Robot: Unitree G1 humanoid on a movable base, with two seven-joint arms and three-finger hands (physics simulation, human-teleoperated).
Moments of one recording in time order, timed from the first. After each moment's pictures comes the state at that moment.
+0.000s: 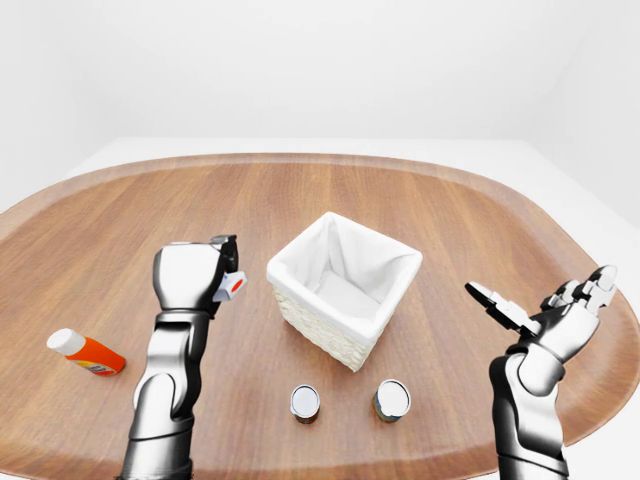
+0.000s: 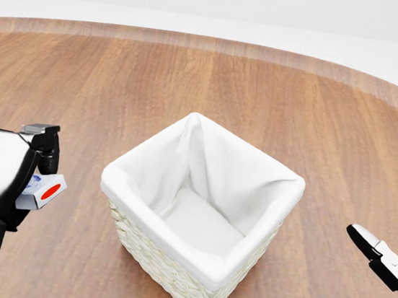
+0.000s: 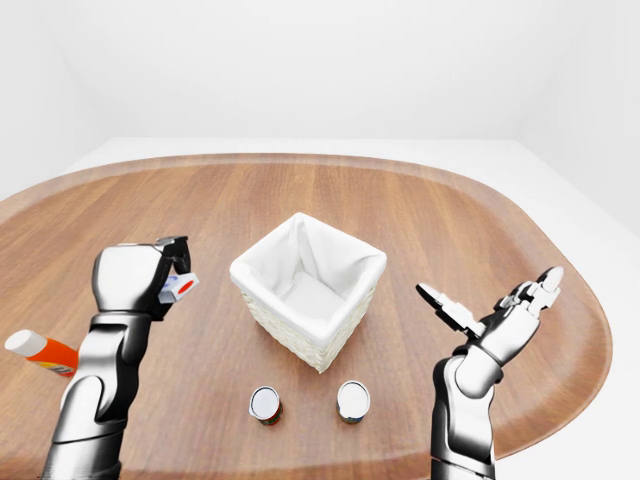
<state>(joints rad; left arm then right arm) -0.14 0.22 0.14 -0.14 1.31 -0.09 0.16 0.01 -0.04 -0.35 -0.14 0.12 -0.09 -0.52</state>
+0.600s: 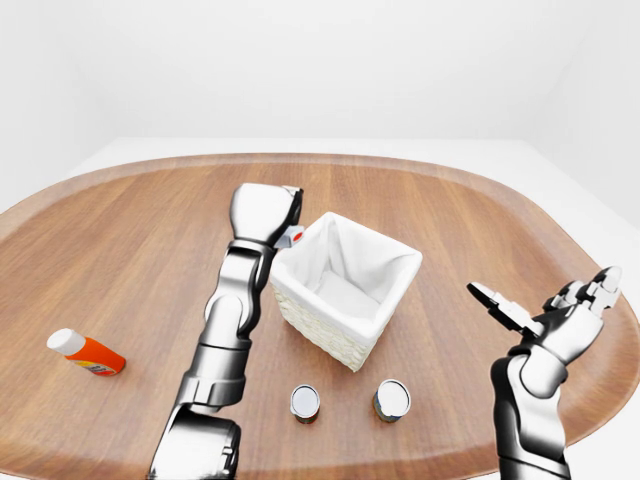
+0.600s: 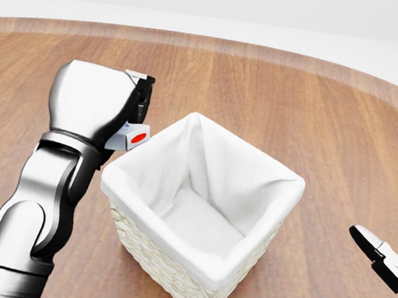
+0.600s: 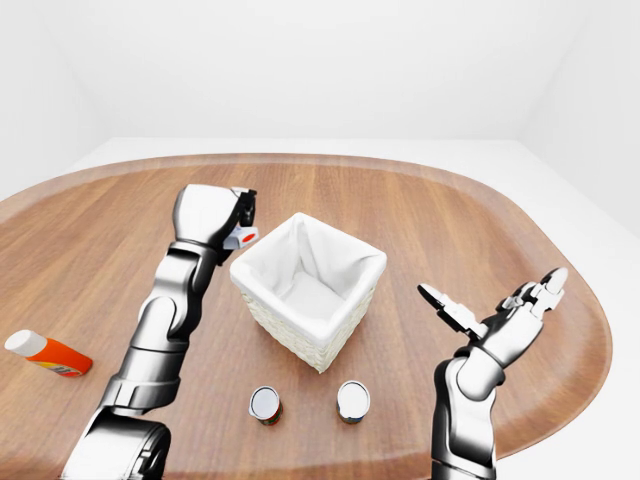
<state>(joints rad) -0.57 0.10 -0.04 0.13 1.44 -0.03 0.02 0.02 -0.04 -0.35 -0.16 0.13 -0.09 -0.52</state>
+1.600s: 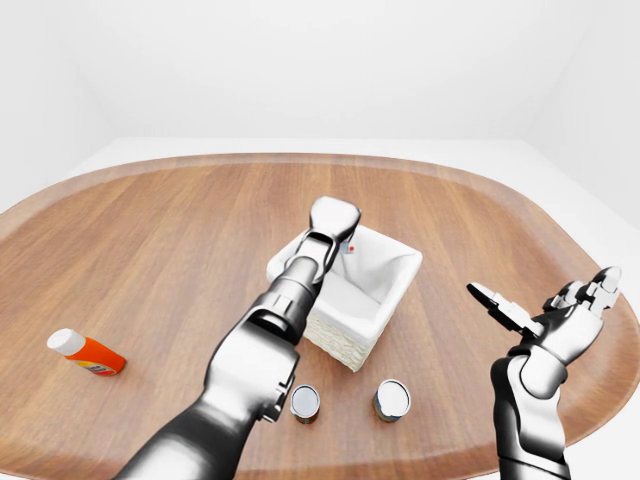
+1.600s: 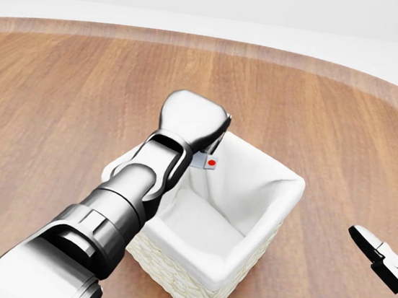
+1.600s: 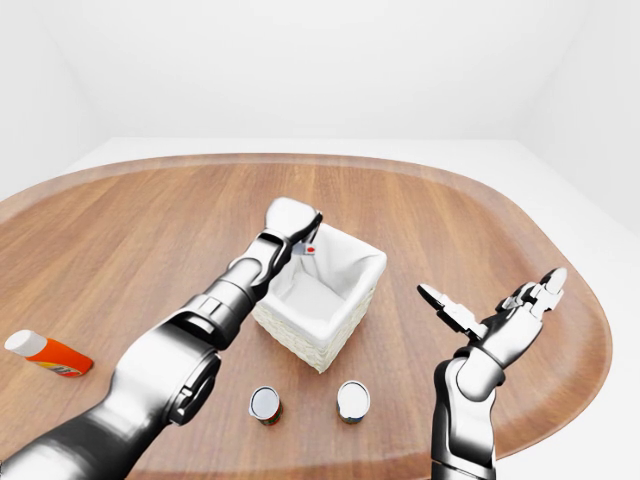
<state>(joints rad) -1.16 -0.10 -0.14 1.30 1.45 0.01 0.27 0.03 -0.04 -0.35 -0.16 0.13 -0.09 -0.52</state>
